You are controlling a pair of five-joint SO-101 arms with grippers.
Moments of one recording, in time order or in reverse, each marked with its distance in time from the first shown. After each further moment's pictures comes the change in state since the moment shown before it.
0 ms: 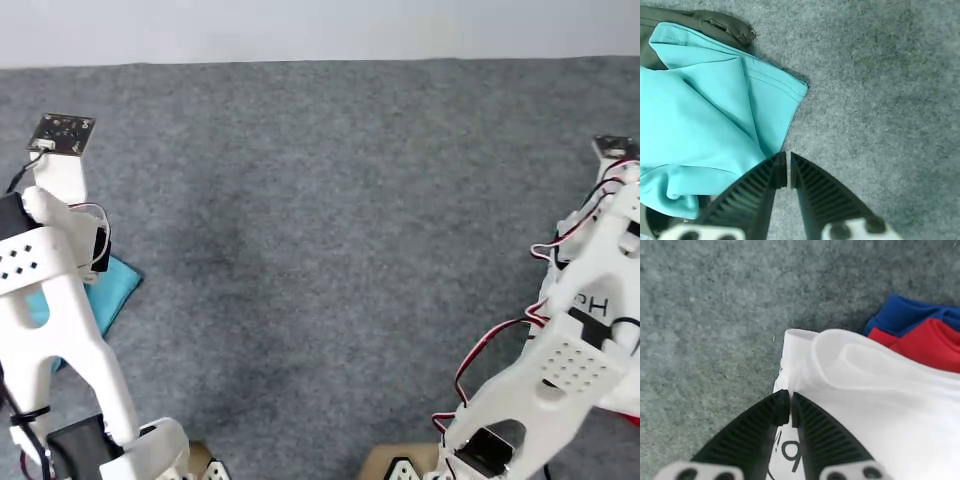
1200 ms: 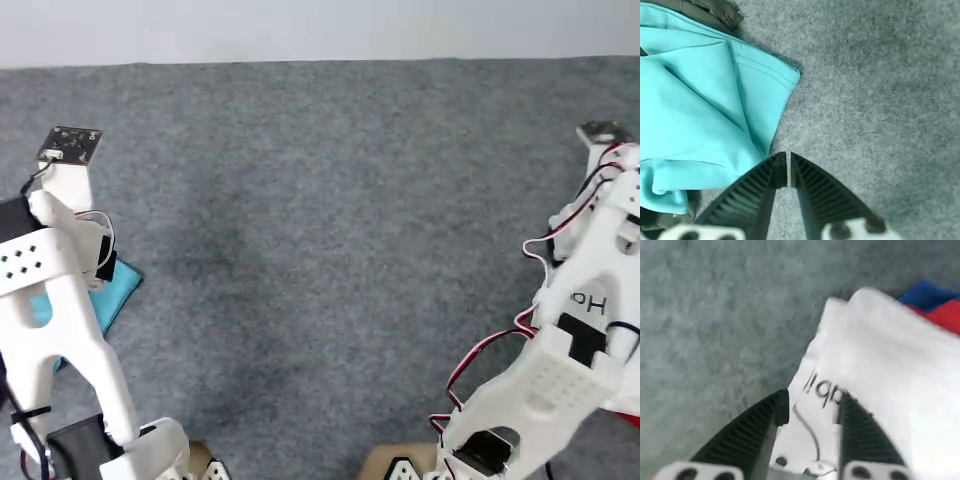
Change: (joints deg) left arm 0.0 -0.1 3.7 0.0 0.0; right arm -2.6 -8.8 0.0 13.0 3.8
